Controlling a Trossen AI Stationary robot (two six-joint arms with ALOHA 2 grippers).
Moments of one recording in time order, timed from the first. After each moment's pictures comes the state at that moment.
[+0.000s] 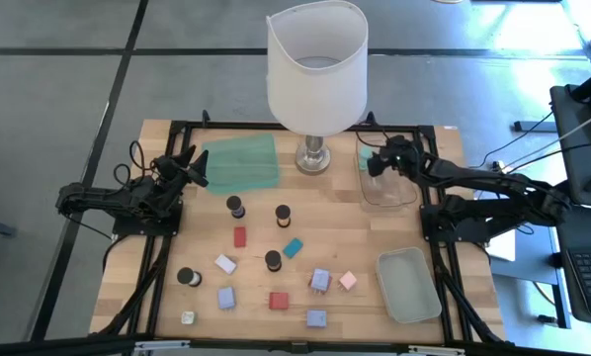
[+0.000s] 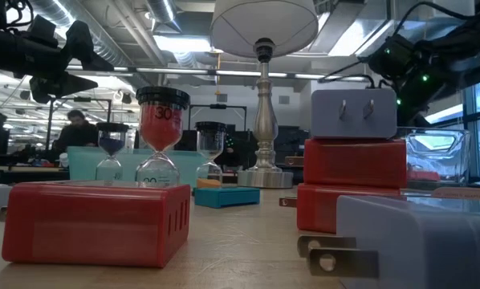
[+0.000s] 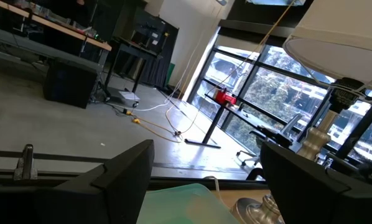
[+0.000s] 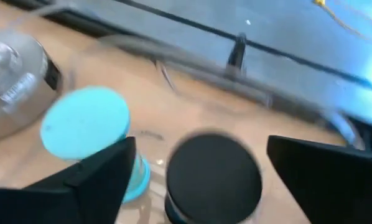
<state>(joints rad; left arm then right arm) -0.05 0.00 0.01 0.23 -1.13 -0.27 -0.57 1.04 0.41 -0.11 0.48 0.30</state>
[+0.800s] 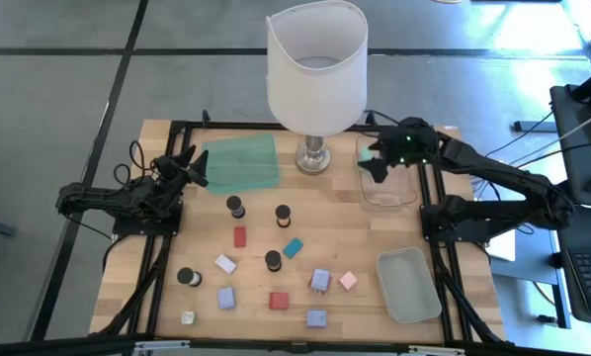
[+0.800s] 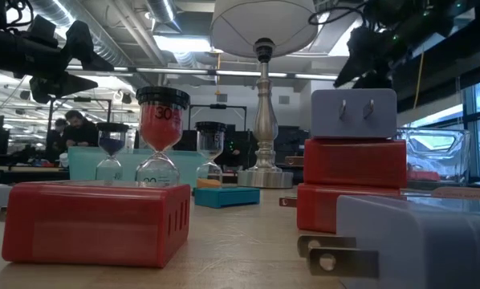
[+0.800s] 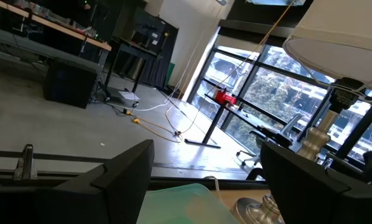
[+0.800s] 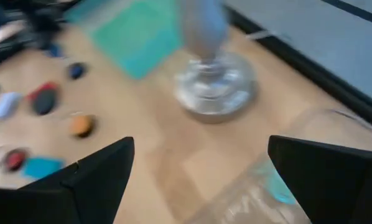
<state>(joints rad) -0.05 0.00 0.01 0.23 -1.13 -0.27 -0.52 0.97 0.78 -0.48 -0.16 0.19</state>
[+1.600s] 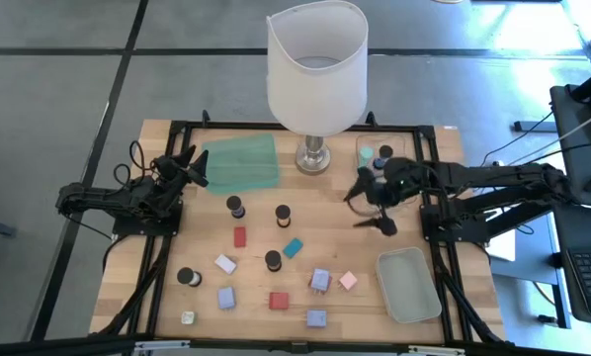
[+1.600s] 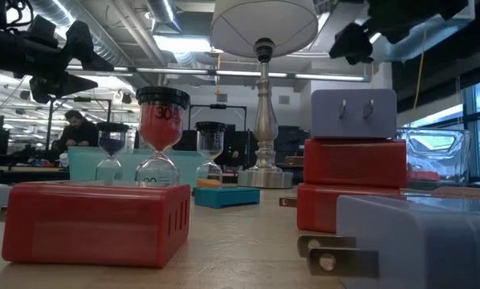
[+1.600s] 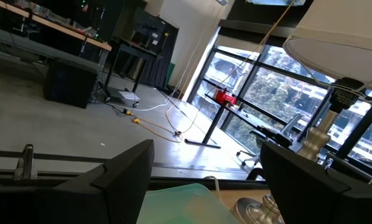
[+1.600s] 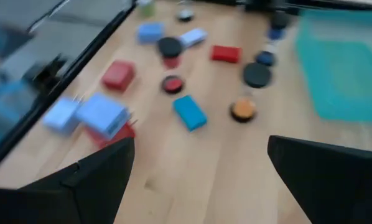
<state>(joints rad) -0.05 0.00 0.01 0.23 -1.13 -0.27 -0.01 1.02 0.78 -0.37 -0.30 -0.19</state>
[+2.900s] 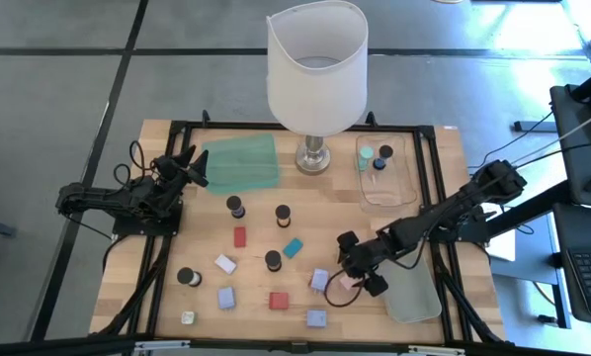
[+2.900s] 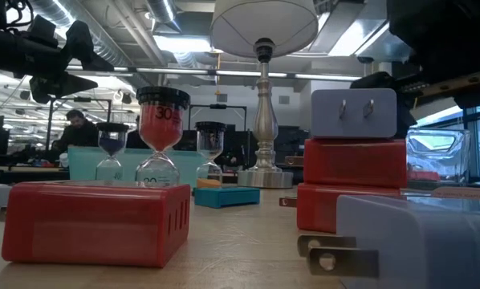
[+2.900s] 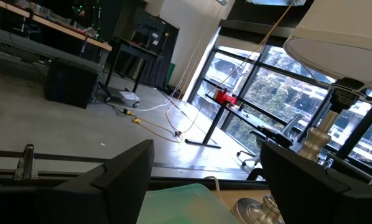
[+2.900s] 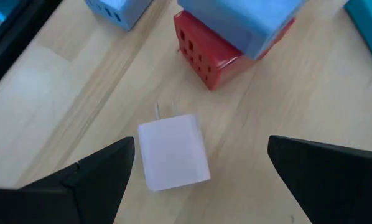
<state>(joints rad) -0.05 0.00 0.01 0.23 -1.13 -0.27 0.49 1.56 0.78 -0.21 -0.07 -0.01</state>
